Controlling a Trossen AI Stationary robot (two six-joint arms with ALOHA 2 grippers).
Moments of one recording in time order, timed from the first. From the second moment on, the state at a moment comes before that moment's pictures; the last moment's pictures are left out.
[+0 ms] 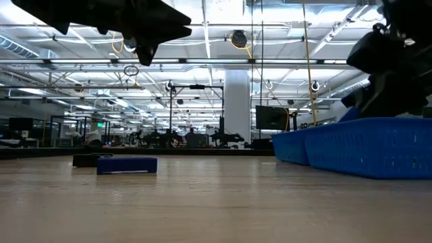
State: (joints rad) left arm -0.15 1.26 0.58 0.54 -0.11 -0.33; right arm 0.33 0.98 0.24 0.13 0.16 0.33
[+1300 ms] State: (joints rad) left arm -0.15 1.26 0.58 0.50 -0.08 -0.39; right arm 0.31 1.00 0.24 0.54 -0.03 0.29
